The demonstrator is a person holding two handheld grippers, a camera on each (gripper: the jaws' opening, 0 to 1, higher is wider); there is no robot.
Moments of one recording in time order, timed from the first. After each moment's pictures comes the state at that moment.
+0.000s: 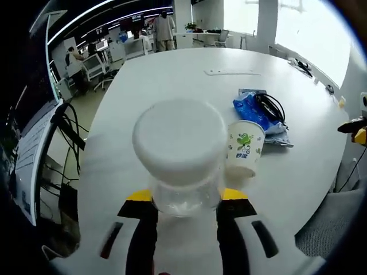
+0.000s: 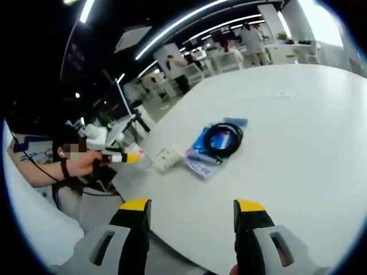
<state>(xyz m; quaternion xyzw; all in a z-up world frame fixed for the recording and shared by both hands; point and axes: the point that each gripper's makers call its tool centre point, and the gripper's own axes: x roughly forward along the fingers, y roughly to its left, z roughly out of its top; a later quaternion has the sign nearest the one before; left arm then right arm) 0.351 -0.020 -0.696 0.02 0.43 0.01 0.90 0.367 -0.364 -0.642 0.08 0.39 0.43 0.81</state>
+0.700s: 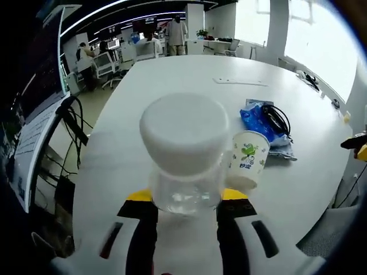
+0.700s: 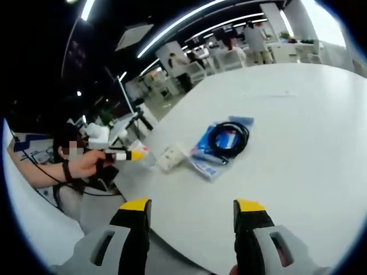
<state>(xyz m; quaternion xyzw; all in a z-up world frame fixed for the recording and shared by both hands) 0.362 -0.020 -0.696 -0.02 0.41 0.04 0.91 0.367 -0.352 -0.642 0.08 0.40 0.44 0.80</state>
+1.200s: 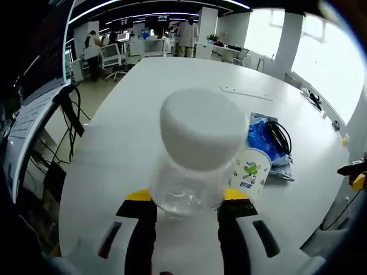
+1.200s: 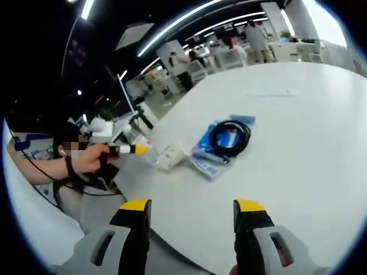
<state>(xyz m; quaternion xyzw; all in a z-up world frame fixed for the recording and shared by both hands) 0.380 -0.019 -0.698 -0.09 0.39 0.06 0.91 0.366 -0.352 -0.645 0.08 0.40 0.44 0.80</state>
